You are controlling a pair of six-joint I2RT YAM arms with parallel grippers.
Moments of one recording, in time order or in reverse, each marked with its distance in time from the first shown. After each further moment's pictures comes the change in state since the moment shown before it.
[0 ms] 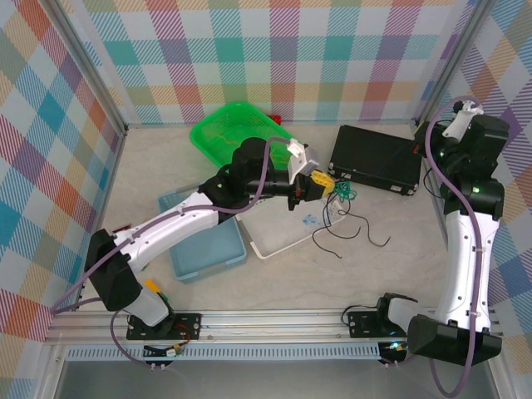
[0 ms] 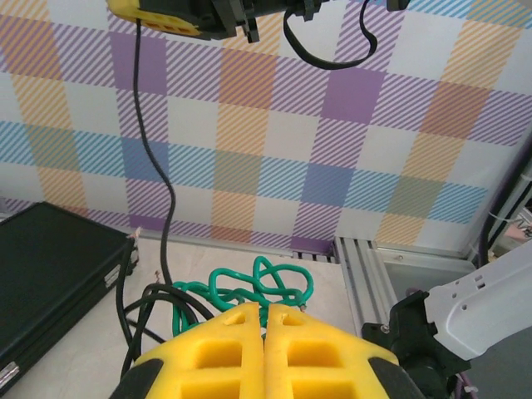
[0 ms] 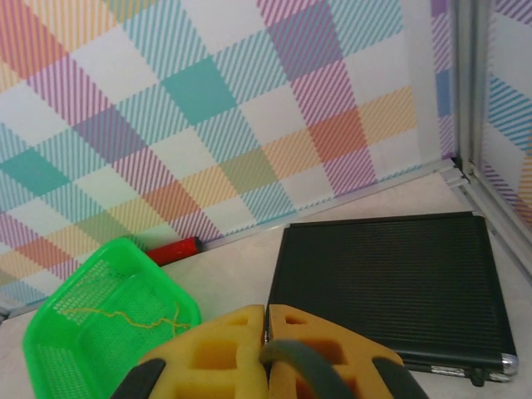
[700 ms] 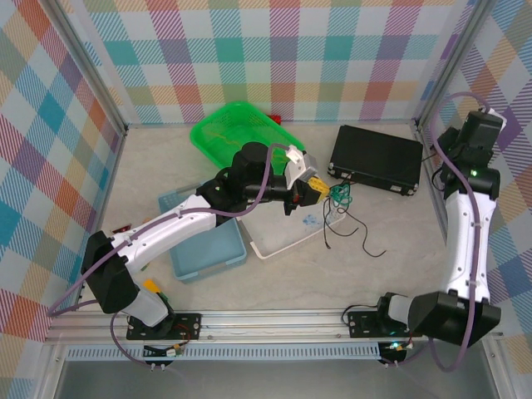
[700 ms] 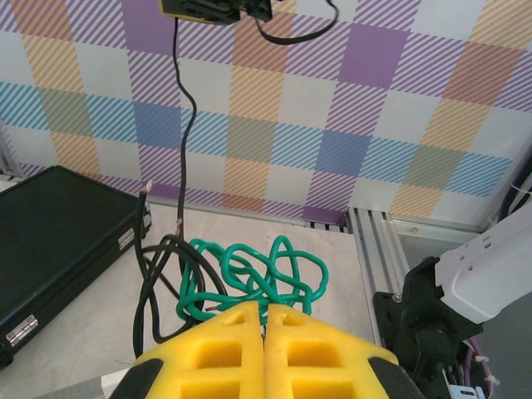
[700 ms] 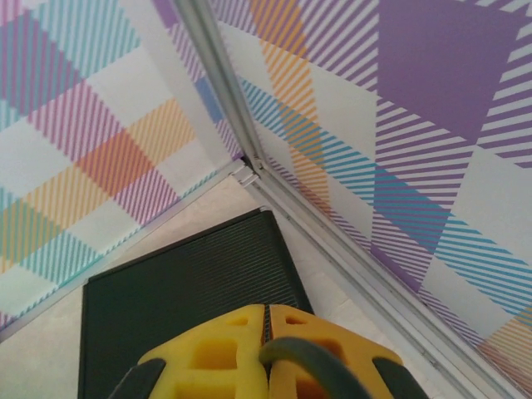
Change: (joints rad) left arm 0.000 -0.018 -0.034 -0.066 -0.034 0.052; right arm -0.069 0.147 -0.001 -0.008 0.457 0.050
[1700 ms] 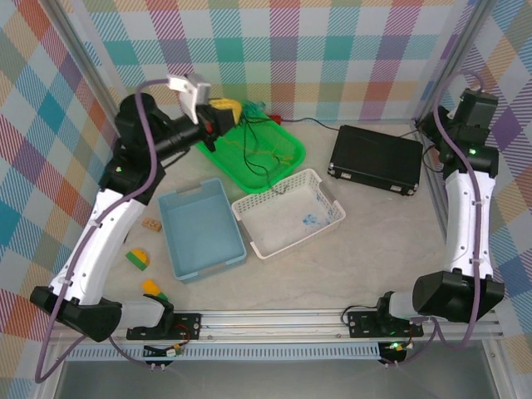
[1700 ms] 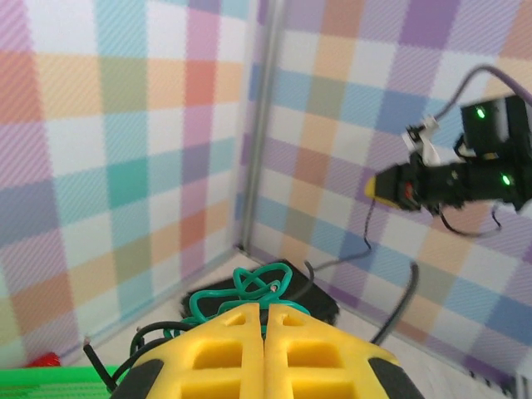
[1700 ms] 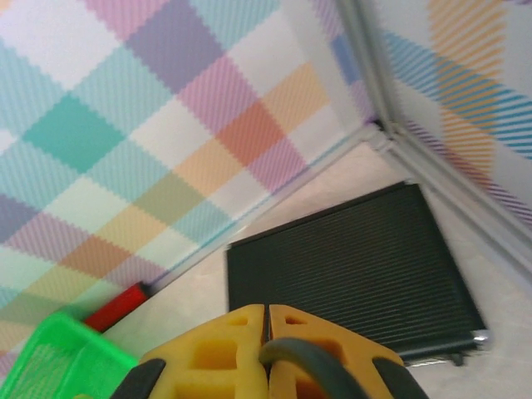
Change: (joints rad) left arm 0.490 -0.230 0.275 -0.217 -0.076 -0.177; right arm 0.099 0.113 0.169 -0.024 -0.278 0.148
